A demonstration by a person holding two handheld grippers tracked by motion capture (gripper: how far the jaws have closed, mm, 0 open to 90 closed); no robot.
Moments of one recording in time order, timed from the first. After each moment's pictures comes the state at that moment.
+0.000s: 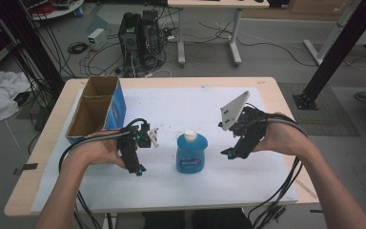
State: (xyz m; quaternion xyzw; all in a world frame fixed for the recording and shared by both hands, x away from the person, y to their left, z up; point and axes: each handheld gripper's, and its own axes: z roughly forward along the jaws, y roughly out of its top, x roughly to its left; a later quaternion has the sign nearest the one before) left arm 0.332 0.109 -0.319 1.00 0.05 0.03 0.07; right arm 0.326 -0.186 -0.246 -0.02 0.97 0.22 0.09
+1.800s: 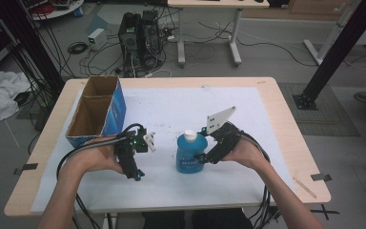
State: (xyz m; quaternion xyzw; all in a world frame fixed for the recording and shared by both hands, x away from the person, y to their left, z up) left arm 0.321 0.118 -0.330 0.99 0.07 0.01 0.09; right arm 0.360 -0.163 -0.349 0.06 0.92 0.40 0.02
